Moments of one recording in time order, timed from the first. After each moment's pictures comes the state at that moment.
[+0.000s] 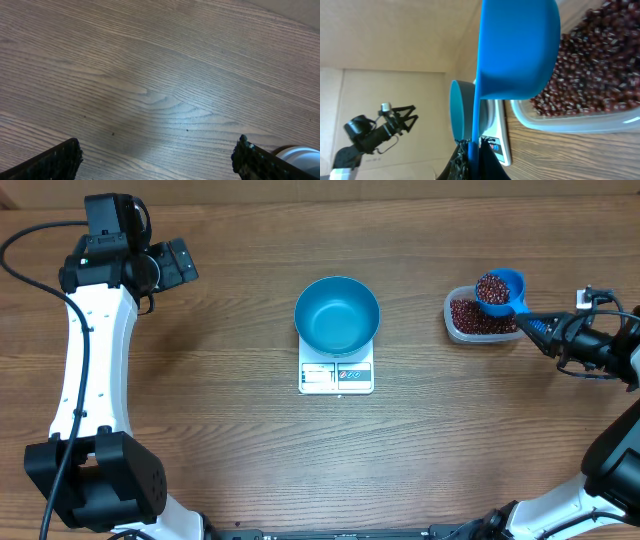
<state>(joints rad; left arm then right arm) 0.12 1.76 1.66 -0.86 -0.03 -0.26 -0.62 1.86 1.27 -0.92 -1.24 -0.11</state>
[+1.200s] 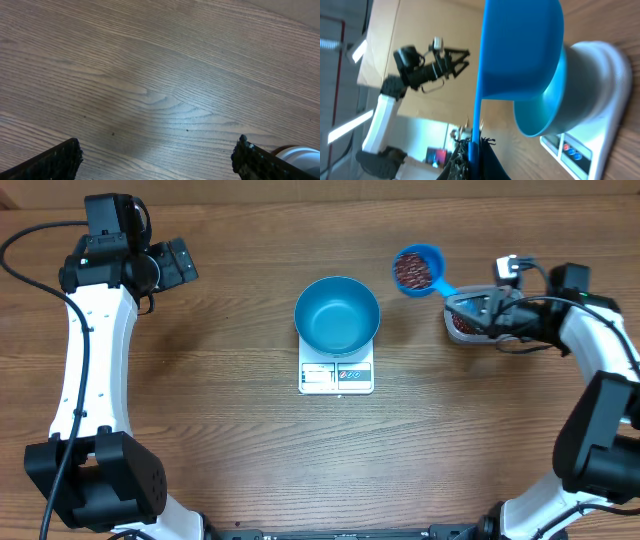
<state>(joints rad) 0.12 1.76 1.66 -0.86 -0.03 -0.26 -0.26 1.86 1.28 -0.81 -1.51 -0.11</state>
